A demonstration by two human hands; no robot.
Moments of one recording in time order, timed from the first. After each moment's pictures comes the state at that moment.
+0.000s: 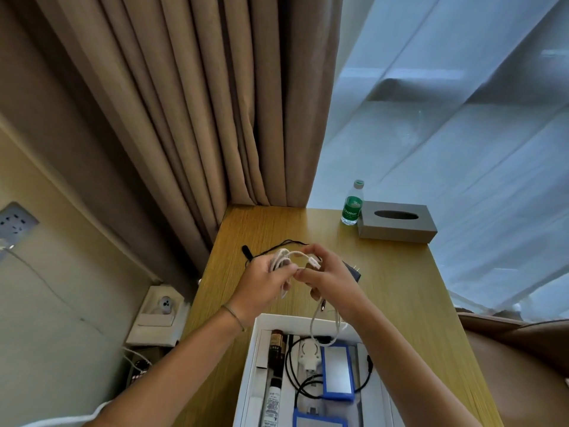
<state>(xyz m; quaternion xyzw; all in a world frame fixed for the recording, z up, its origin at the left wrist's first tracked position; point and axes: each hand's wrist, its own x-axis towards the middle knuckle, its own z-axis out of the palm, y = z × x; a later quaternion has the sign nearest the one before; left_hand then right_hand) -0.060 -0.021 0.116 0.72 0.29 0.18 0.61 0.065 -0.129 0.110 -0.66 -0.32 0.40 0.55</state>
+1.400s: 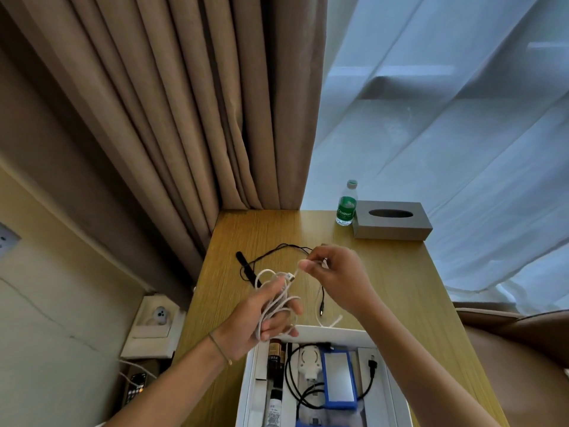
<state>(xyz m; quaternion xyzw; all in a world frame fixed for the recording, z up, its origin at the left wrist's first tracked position) -0.080 -0.019 0.093 0.53 0.15 0.01 0.83 0.090 -0.129 0.113 -0.77 -0.43 0.16 0.44</state>
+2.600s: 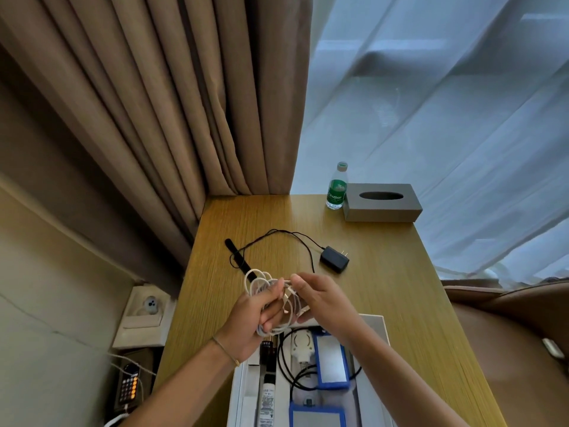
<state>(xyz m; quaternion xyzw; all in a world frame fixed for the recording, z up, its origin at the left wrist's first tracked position) -0.075 -0.036 0.050 0.45 0.23 0.08 0.86 0.045 -0.156 0.082 -0.69 -0.30 0.42 0.51</state>
